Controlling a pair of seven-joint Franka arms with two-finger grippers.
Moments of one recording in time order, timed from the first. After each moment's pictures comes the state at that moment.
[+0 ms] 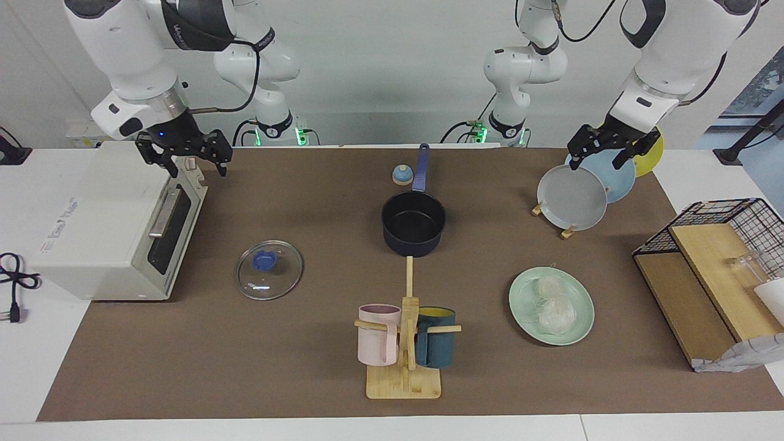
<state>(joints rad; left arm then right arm) -0.06 0.01 -0.05 -1.61 -0.05 1.59 -0.08 0.05 -0.03 -0.01 -1.70 -0.02 1.65 -0.01</state>
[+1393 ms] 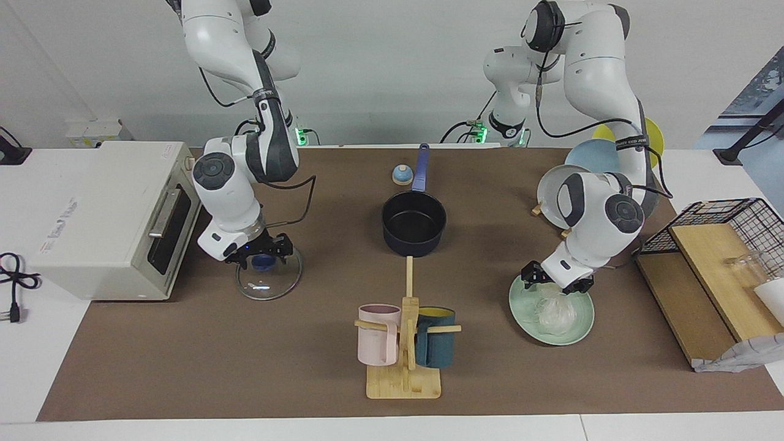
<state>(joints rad) -0.10 0.50 -0.05 -1.67 -0.05 2.15 0.18 0.12 0.28 0.00 -1.94 -0.01 2.21 0.01</state>
